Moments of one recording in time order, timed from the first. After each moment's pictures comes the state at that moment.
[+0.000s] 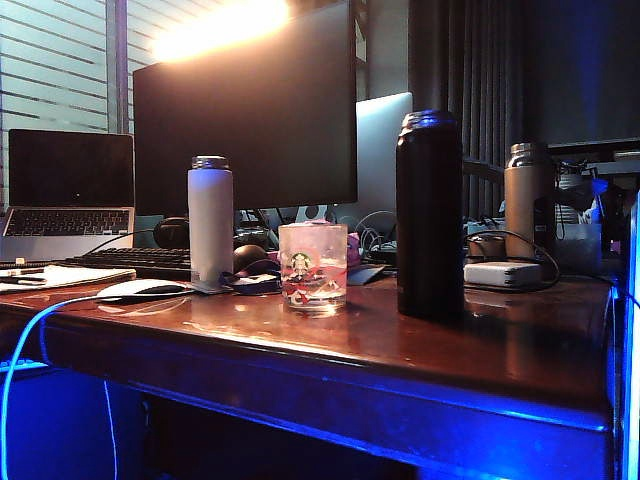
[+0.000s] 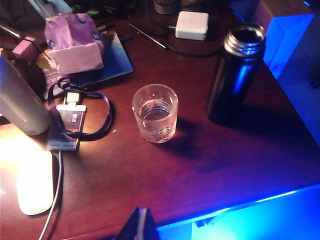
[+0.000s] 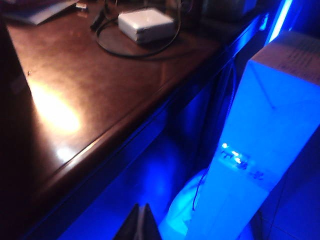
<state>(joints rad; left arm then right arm) -0.21 1.22 1.45 -0.84 0.47 0.39 0.08 0.07 0.01 -0.17 0.08 -0.03</state>
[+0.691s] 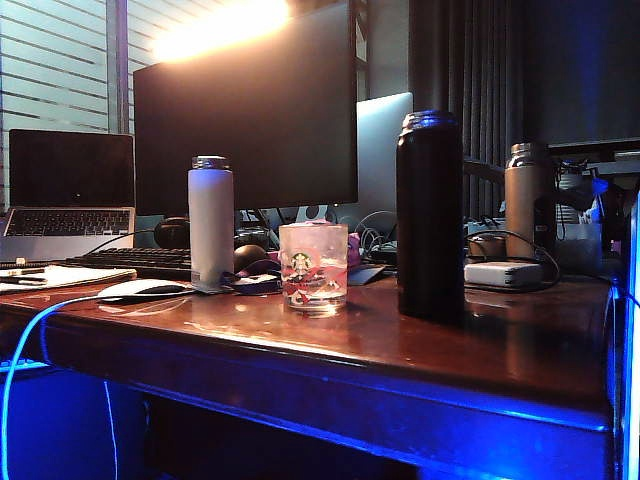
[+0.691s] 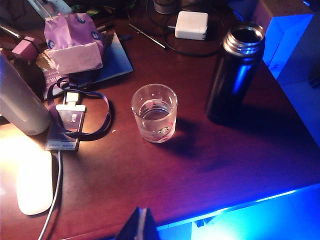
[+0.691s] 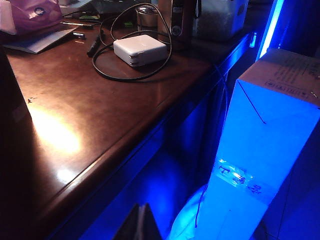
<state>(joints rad) -0.21 1.22 1.45 -0.84 0.47 0.39 0.06 0.00 0.01 -0.17 0.08 0.00</state>
